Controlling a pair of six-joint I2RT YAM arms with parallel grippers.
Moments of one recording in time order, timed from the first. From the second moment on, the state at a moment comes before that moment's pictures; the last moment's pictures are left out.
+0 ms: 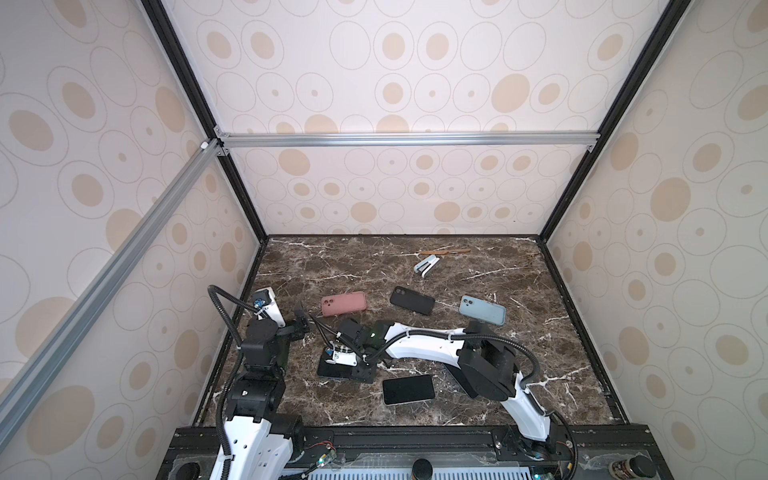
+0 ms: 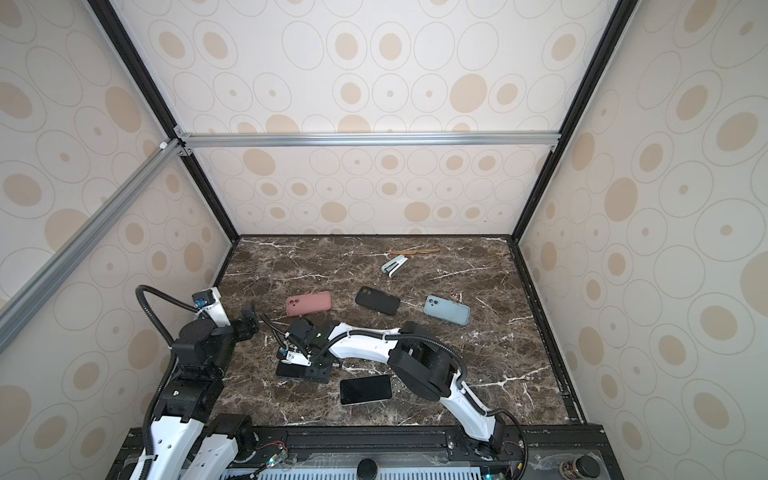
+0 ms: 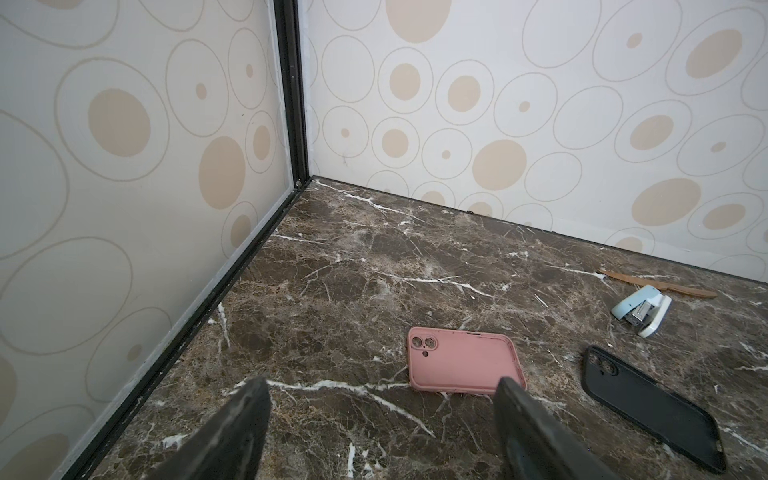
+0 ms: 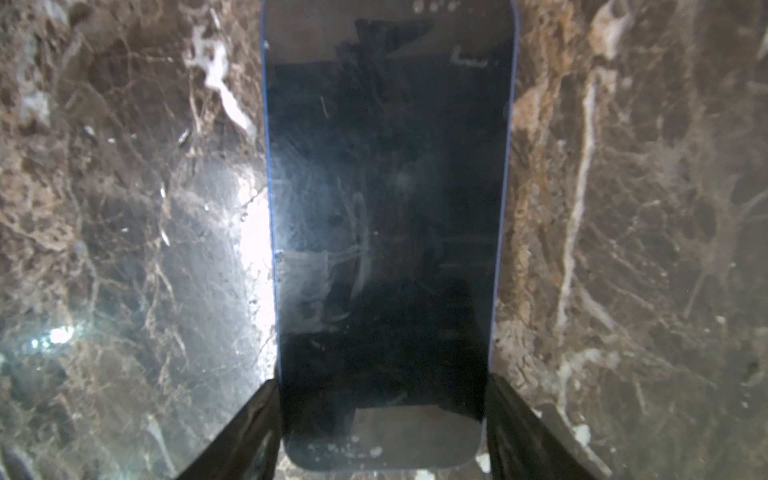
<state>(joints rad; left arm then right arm) -0.07 0.52 0.54 -0.31 -0.25 -0.21 1.15 2.20 1.67 -0.69 -0.02 -0.34</state>
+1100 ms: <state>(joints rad) -0.07 0.95 0.74 -0.46 0.21 -0.23 1.09 1.79 1.06 -0.05 0.13 -0.30</state>
